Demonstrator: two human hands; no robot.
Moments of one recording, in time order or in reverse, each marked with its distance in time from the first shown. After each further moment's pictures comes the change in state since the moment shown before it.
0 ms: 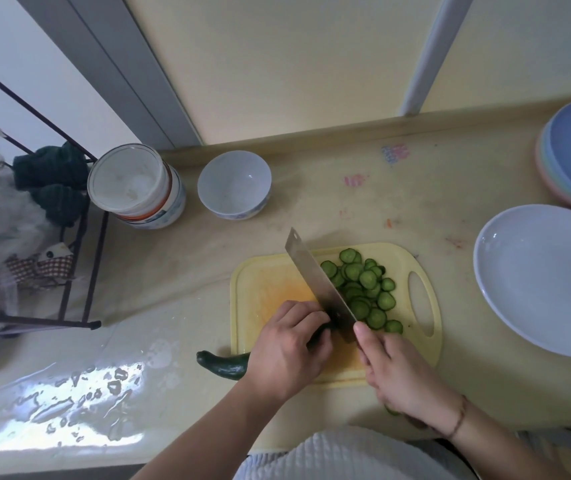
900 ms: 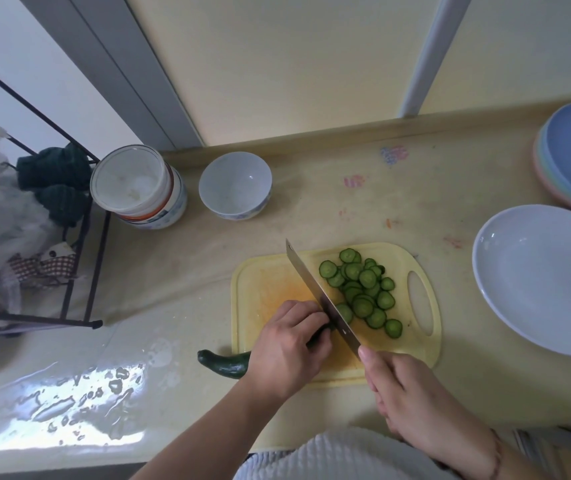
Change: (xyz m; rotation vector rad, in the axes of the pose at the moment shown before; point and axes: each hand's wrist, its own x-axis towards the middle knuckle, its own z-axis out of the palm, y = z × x) left_hand 0.000 0.001 0.001 -0.012 0.018 0.002; right_hand -0.035 -0.004 -0.003 -0.031 0.005 -0.041
